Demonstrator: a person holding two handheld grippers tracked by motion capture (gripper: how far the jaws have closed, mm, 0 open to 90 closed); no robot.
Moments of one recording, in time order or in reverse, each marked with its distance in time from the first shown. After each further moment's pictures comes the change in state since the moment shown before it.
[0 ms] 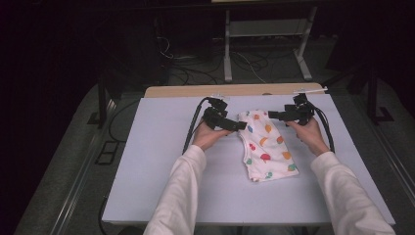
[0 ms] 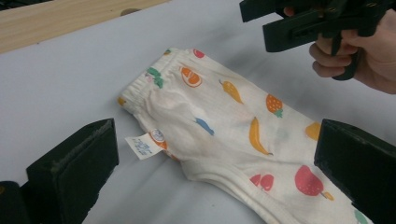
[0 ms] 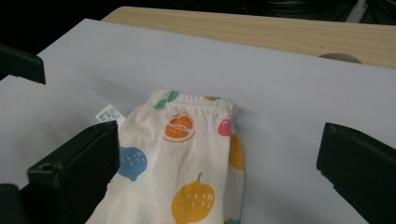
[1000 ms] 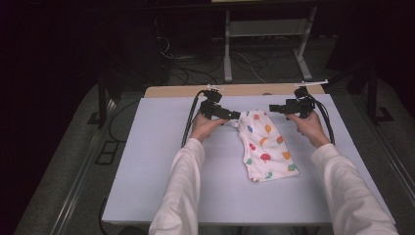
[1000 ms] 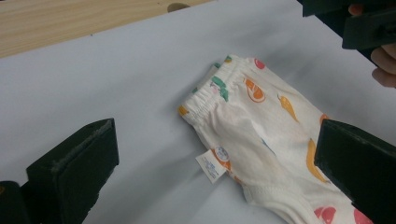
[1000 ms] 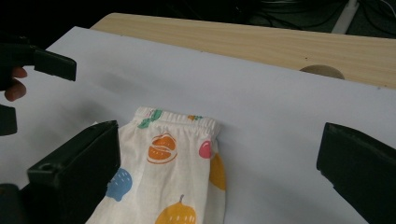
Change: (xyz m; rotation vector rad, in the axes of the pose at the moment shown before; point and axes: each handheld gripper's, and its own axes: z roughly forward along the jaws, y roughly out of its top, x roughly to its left) left arm 0.046 0.012 0.019 0.022 0.055 -0.106; right arm -0.012 0.017 0.003 0.007 -0.019 0.019
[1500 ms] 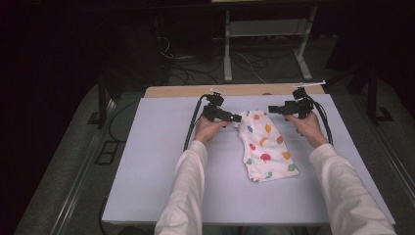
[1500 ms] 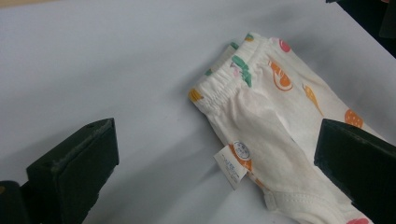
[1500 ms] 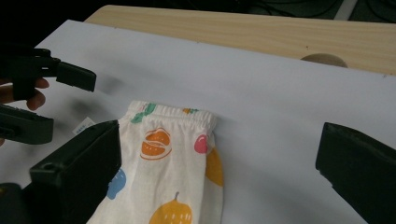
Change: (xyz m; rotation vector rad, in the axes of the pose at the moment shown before) left arm 0.010 -0.012 0.030 0.062 -0.017 -0.047; right arm -0.004 -0.004 0.008 0.035 -0.004 0.016
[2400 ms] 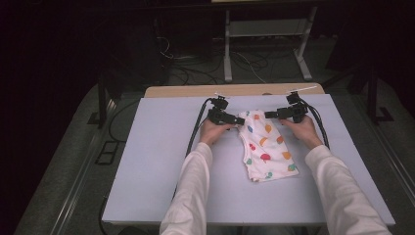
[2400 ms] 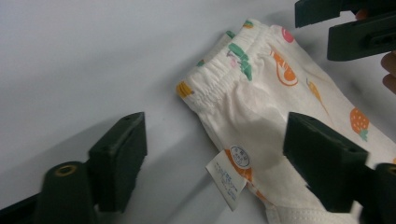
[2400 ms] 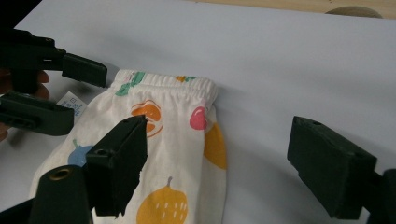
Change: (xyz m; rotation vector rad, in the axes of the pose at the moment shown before) left arm -0.001 -0.005 0.017 0.000 -0.028 -0.018; right arm -0.005 -0.011 0.023 0.098 0.021 0.029
